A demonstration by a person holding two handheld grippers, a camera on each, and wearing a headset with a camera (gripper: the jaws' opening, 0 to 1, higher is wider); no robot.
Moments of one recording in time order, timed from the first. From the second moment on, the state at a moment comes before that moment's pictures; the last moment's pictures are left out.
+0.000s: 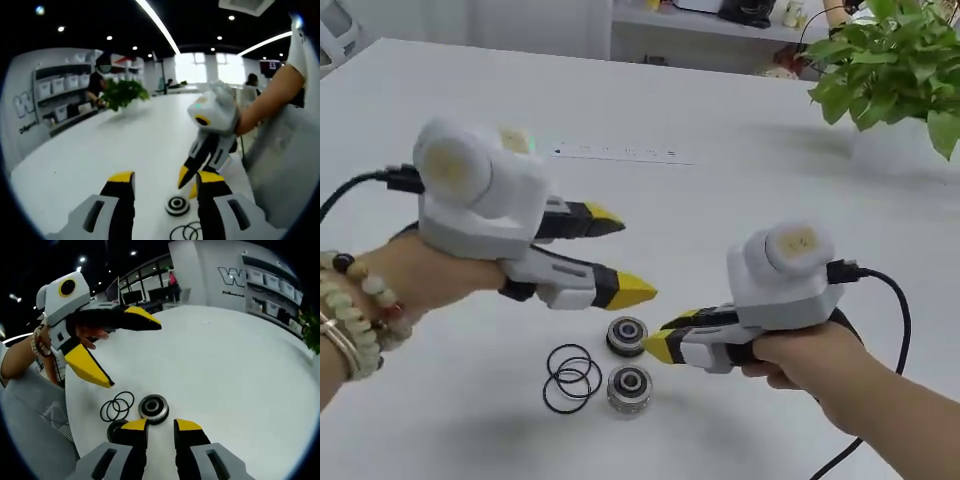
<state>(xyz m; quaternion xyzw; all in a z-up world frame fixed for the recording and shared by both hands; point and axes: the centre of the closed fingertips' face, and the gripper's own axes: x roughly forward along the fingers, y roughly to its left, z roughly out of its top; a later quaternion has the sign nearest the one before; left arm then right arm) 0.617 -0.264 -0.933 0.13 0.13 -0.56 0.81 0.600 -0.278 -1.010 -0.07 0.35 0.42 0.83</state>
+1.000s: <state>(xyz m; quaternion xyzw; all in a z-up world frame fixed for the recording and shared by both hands) 0.608 -0.266 -0.996 0.13 0.20 -0.55 0.80 0.594 -0.271 -1.020 -0.09 0.35 0.43 0.82</state>
